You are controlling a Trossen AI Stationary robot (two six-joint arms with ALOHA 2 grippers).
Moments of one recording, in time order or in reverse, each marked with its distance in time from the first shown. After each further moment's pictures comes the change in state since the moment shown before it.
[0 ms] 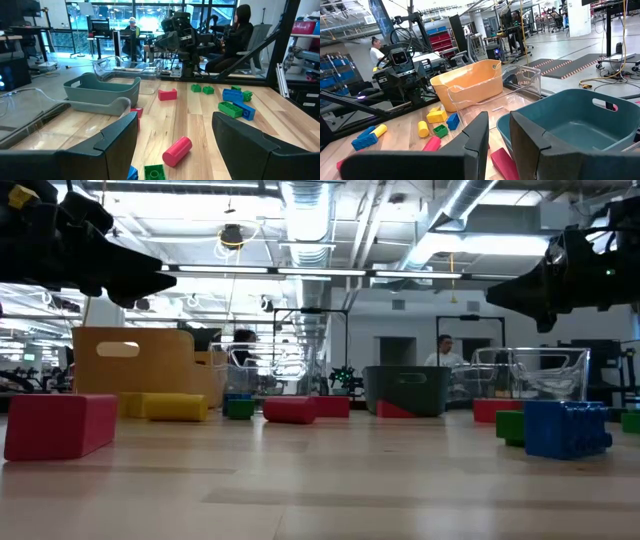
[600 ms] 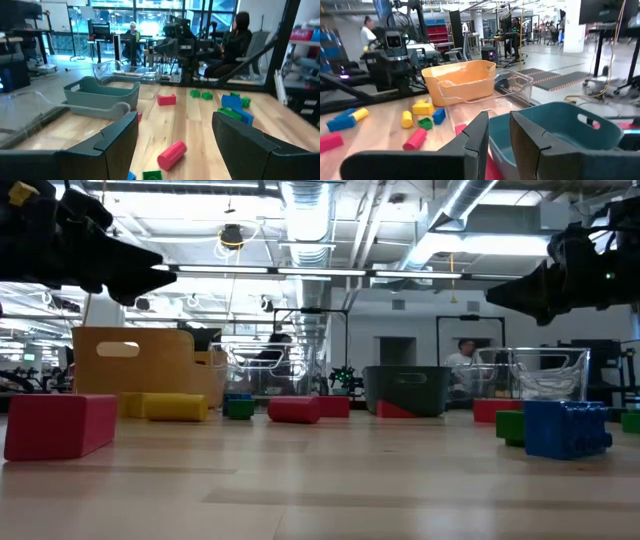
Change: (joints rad) left arm 0.000 -0.001 0.000 0.025 0.000 -0.038; right arm 0.000 0.000 -0.001 0.007 0.010 -0.182
